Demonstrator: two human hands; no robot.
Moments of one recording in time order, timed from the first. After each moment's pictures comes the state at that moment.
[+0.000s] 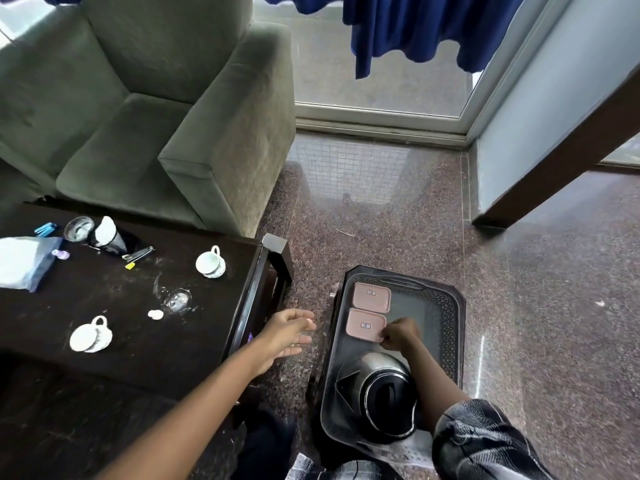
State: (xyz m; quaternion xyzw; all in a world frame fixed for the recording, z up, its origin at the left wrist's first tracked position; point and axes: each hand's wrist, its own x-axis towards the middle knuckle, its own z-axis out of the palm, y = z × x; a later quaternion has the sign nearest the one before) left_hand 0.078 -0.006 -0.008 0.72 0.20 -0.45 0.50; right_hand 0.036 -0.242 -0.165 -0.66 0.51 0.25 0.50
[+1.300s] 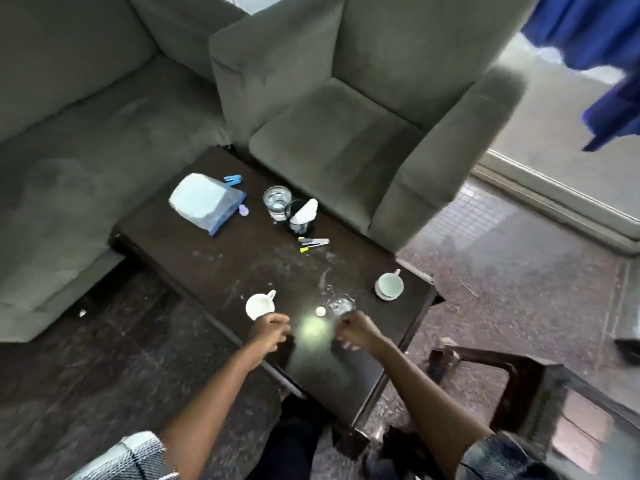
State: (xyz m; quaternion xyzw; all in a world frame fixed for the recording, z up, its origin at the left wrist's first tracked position) left_hand 0.138 0.446 -0.075 0.70 0.40 -0.27 0.53; right_hand 0.191 0.261 -0.094 -0.83 0.08 0.44 0.34
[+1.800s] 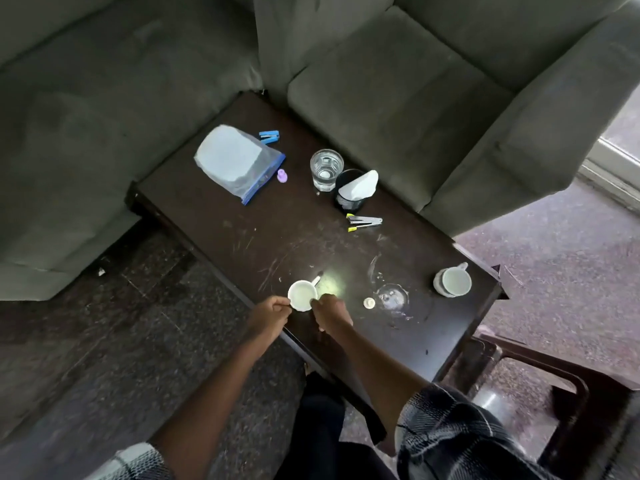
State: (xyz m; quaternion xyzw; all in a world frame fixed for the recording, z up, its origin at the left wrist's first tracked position) left_hand 0.145 0.560 -0.158 0.71 0.41 -0.24 0.52; right_hand 0.198 0.440 -0.205 -0.83 0.10 0.46 0.29
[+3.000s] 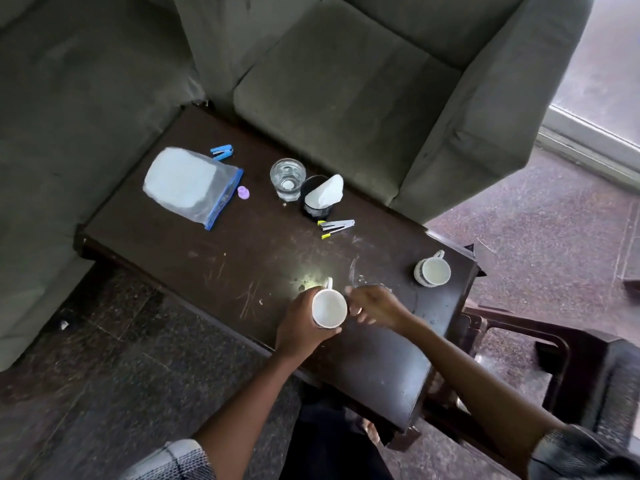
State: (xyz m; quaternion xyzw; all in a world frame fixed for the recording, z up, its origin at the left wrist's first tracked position) left_hand 0.188 0.509 -0.166 0.85 0.13 -0.21 0.46; right_hand 0.256 0.343 -0.138 -0.80 0.10 0.45 0.38
